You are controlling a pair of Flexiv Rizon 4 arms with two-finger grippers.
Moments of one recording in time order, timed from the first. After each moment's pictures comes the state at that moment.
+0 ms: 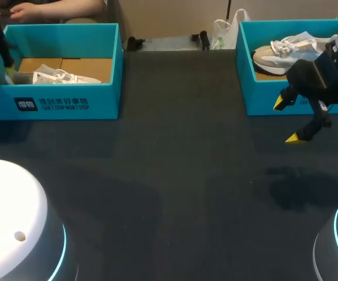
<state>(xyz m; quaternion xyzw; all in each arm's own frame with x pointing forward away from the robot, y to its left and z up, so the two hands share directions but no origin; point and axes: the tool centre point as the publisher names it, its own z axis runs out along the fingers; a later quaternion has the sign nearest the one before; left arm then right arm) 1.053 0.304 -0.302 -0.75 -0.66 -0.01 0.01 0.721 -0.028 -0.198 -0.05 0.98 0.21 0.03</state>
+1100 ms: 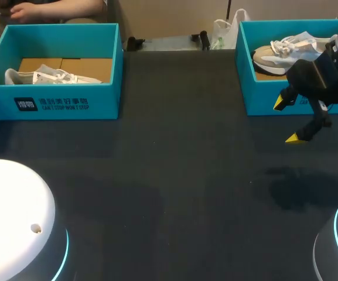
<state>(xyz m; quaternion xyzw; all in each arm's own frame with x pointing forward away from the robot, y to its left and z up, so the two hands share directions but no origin) 1.010 0.338 -0.219 -0.73 -0.68 0.02 -0.04 0.721 -0.028 -0.198 -0.05 0.98 0.21 0.03</state>
